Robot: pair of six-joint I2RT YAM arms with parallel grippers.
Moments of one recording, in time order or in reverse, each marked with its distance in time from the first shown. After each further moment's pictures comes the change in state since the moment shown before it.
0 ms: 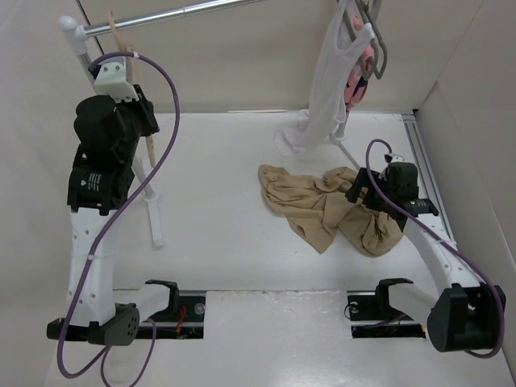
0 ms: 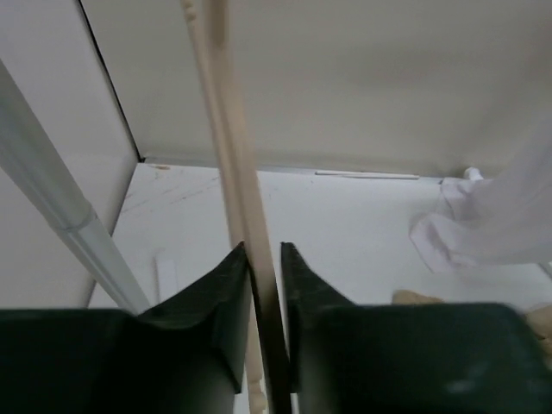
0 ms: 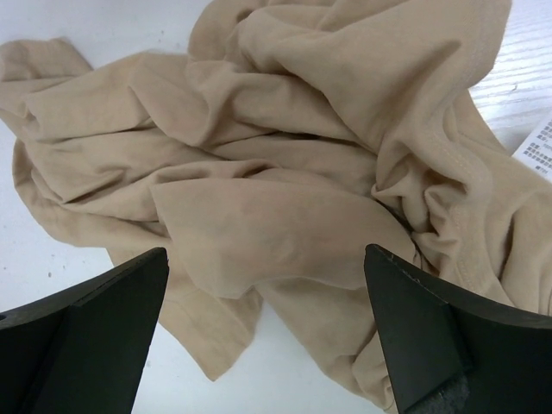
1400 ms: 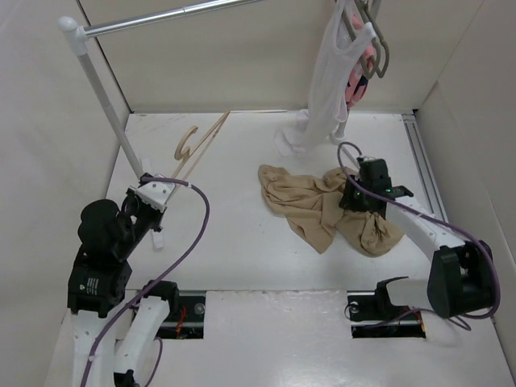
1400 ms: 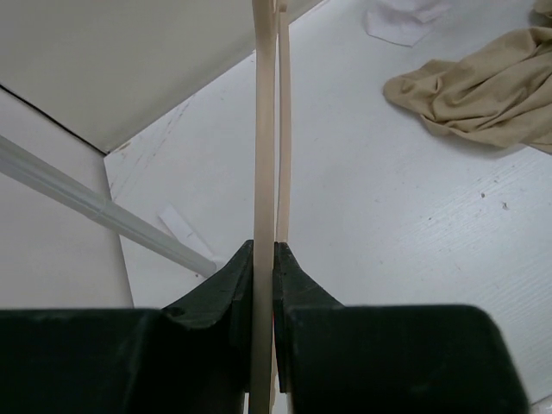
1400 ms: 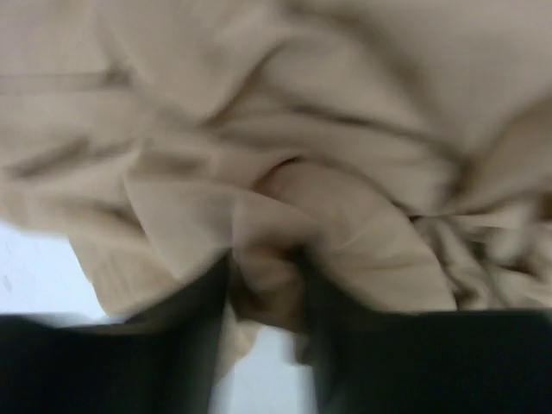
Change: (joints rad) left arm -0.001 -0.607 -0.562 -0.206 0.369 0.527; right arm 0.136 0.228 0.061 0.006 0.081 -0.016
